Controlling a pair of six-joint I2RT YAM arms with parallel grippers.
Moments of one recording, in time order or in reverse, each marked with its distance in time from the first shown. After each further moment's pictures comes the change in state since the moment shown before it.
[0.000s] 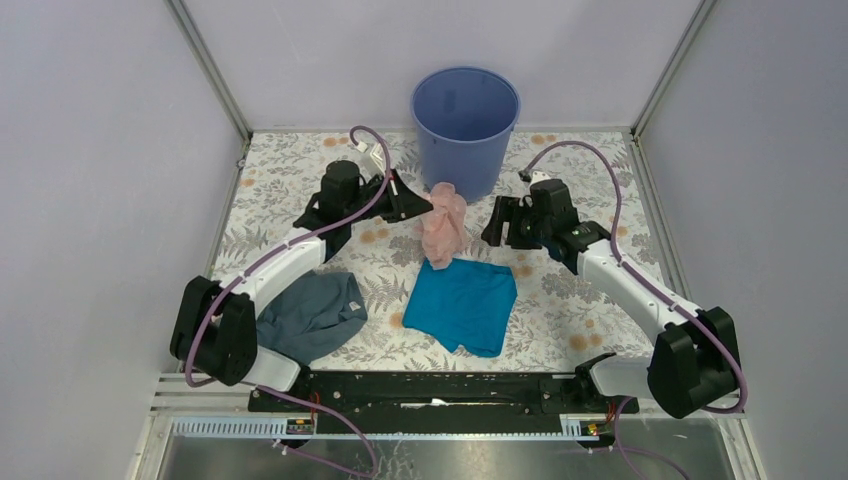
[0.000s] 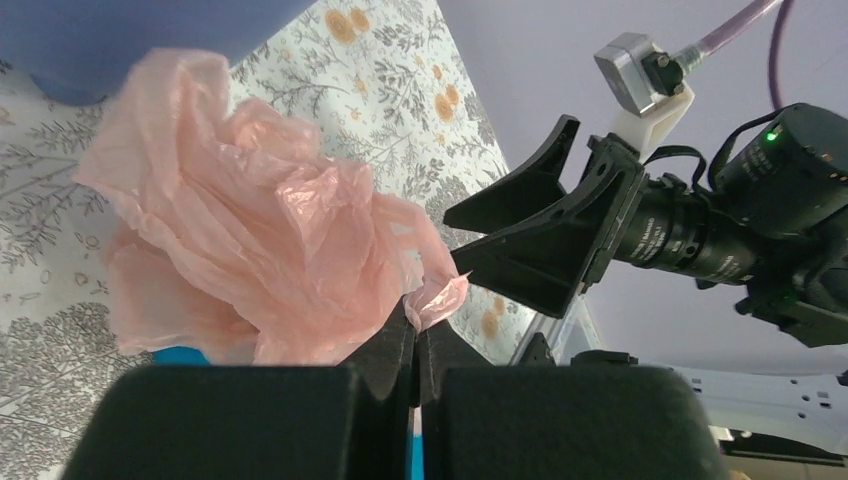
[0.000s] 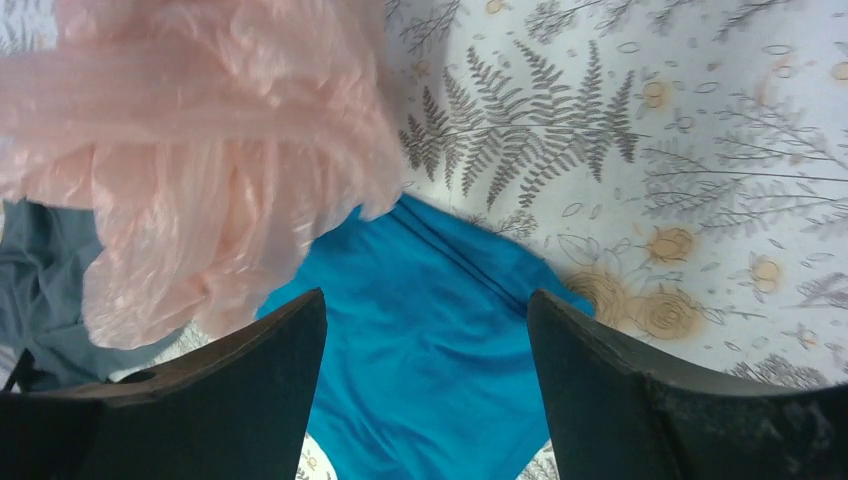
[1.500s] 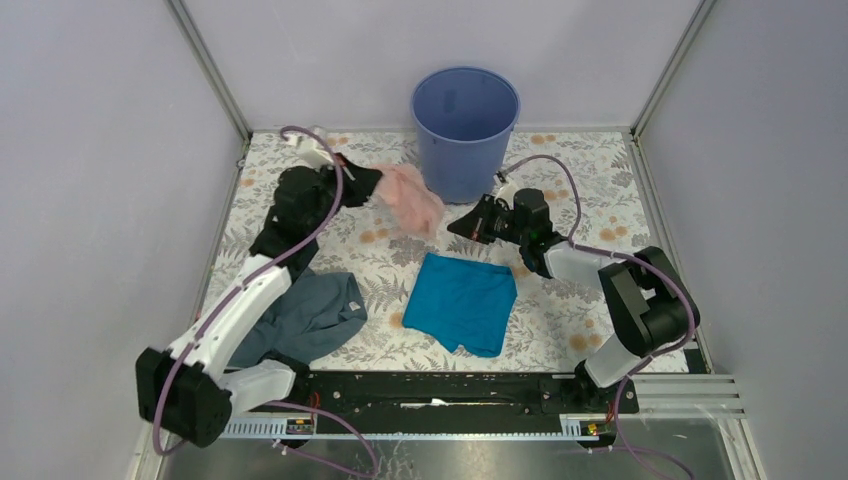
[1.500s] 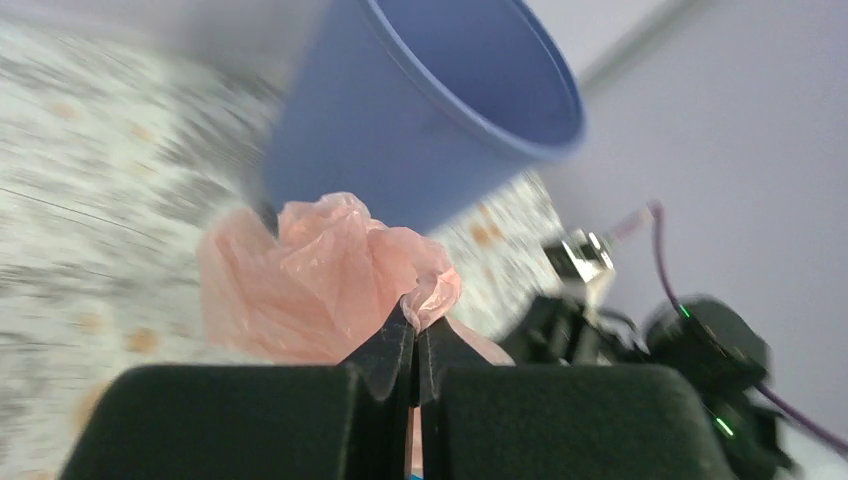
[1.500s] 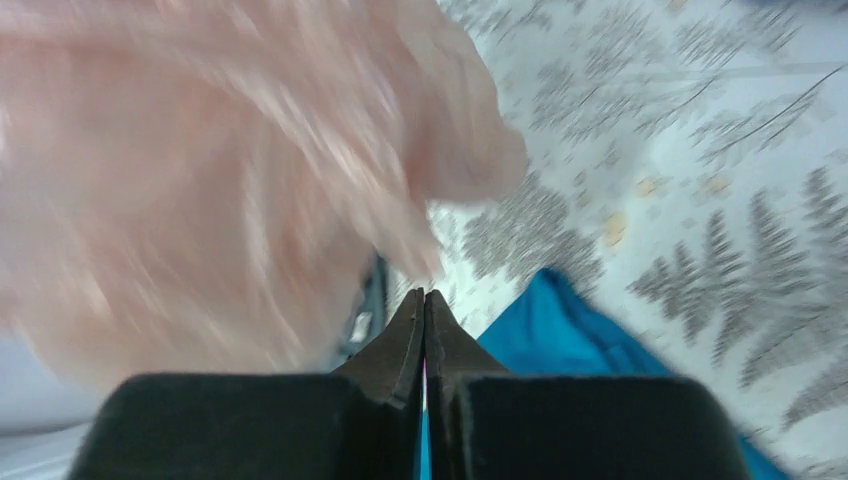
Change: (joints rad) left arm 0.057 -0.254 -0.021 -0.097 -0.340 0.077; right arm 0.026 0.332 -0.213 0.967 -0.340 0.346
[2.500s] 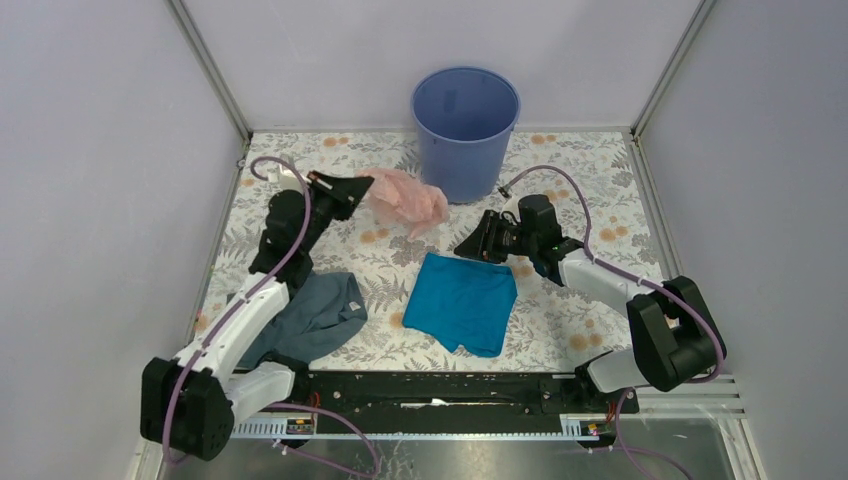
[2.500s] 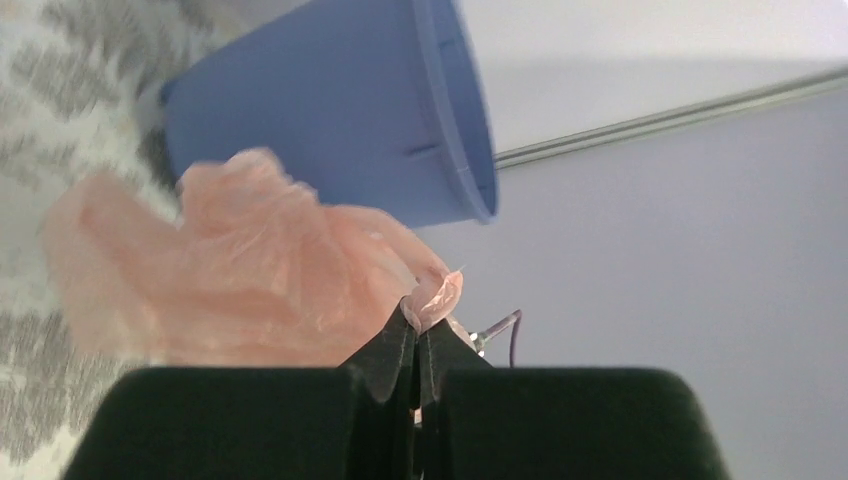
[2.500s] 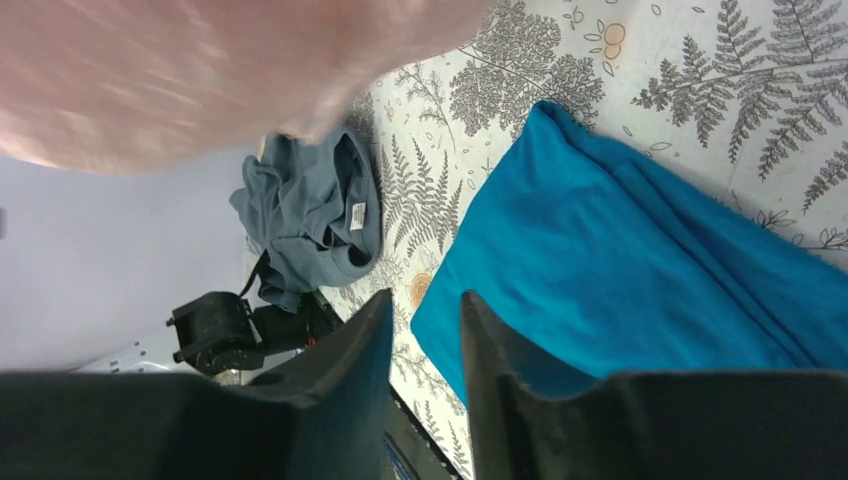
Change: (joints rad) left arm 0.082 -0.124 -0.164 0.147 -0.116 -0.485; right arm 0.006 -0.198 0.023 -0.484 -0.103 -0.023
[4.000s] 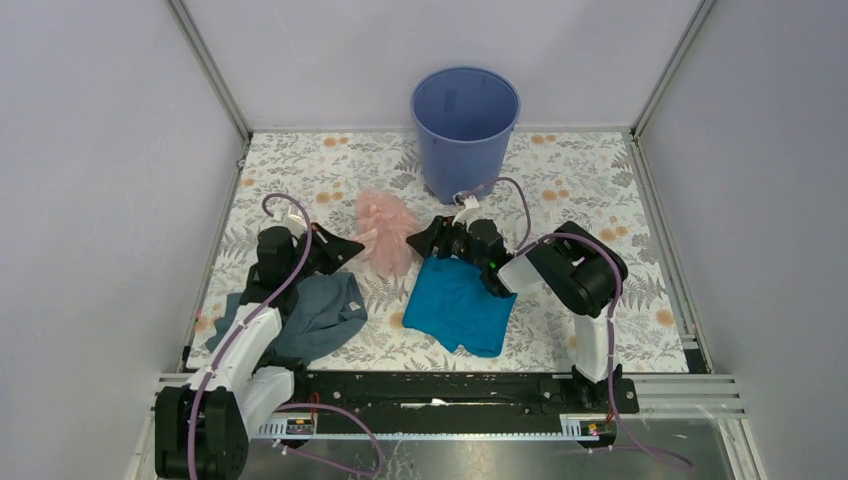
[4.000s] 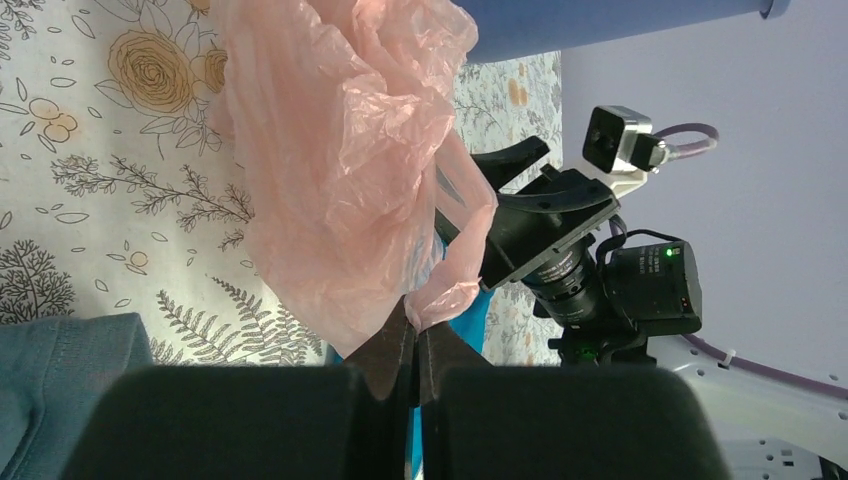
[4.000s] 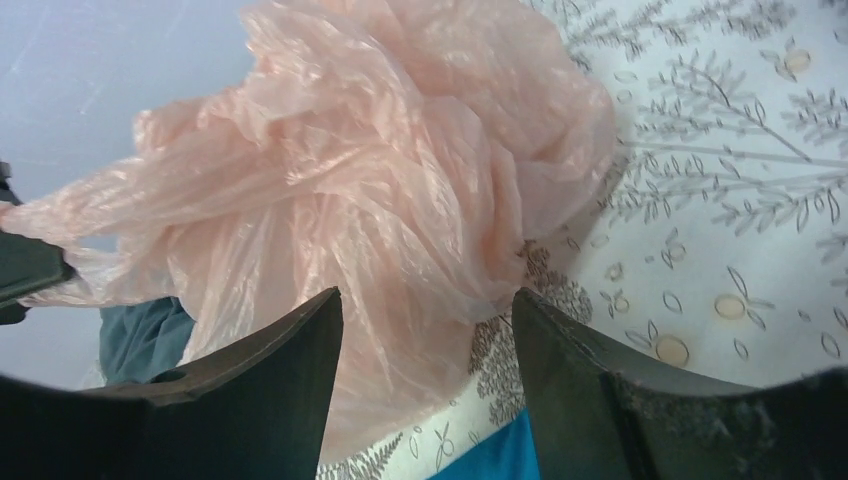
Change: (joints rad) left arm 0.228 -0.120 -0.350 -0.136 0.403 0.239; right arm 0.233 0.562 0.031 0.898 0.372 -0.110
